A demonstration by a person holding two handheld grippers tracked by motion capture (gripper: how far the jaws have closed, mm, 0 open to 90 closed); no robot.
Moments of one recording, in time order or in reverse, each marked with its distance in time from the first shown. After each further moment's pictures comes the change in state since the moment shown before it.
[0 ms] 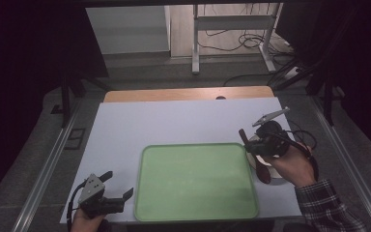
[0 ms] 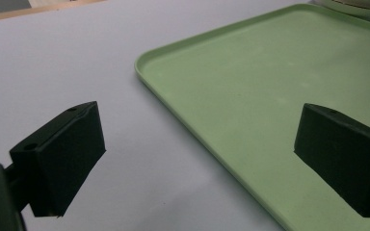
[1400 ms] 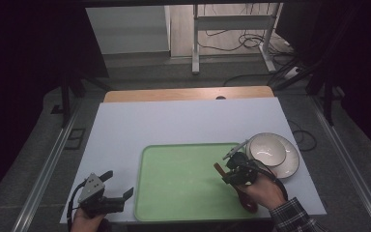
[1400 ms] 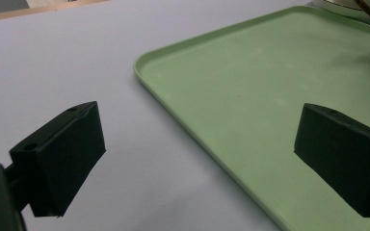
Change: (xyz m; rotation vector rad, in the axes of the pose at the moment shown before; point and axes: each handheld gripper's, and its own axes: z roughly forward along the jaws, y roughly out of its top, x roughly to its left) left arm 0.001 0.000 0.001 -0.005 -0.007 -0.005; right arm 0.053 -0.037 0.092 0.171 0.115 -0.061
